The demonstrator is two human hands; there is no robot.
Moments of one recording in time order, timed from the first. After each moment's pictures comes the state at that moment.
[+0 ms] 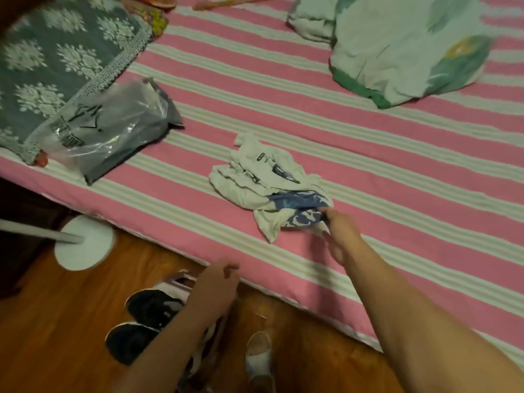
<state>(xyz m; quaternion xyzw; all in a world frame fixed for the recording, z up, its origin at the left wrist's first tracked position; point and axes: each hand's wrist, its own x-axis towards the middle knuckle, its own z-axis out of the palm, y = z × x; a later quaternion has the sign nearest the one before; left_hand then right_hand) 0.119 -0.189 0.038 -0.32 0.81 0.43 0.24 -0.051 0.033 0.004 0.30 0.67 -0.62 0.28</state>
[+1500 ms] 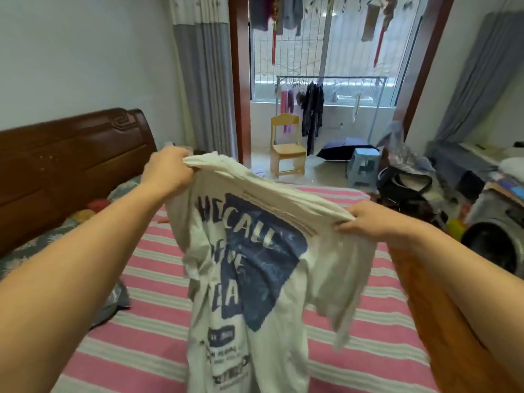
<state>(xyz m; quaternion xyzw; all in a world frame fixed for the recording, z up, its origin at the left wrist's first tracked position) -0.134 -0.049 0.578 -0.12 0.94 0.24 -0.21 -0.133 0.339 0.535 -0.14 0.95 -0.26 0.09</state>
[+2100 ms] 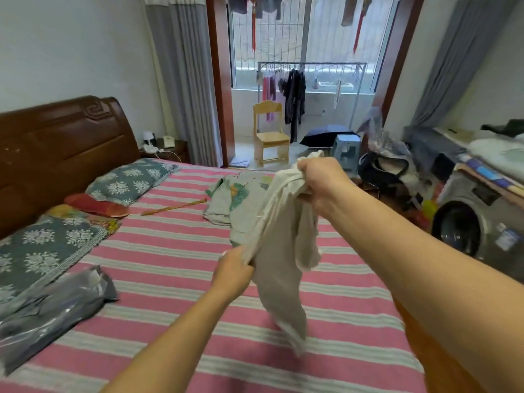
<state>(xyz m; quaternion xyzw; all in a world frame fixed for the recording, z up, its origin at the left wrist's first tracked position) -0.056 0.082 0.391 -0.04 0.92 0.39 -0.01 -0.105 0.250 0.570 0.11 0.65 -0.75 0.02</state>
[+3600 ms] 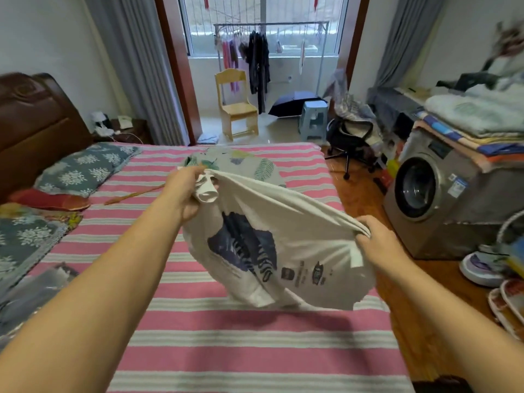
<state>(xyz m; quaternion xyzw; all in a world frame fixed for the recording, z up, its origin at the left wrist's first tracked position) -0.116 0.087 0.487 -0.21 0.58 0.79 0.03 -0.015 0.444 0.397 0.13 0.93 -0.33 -0.05</state>
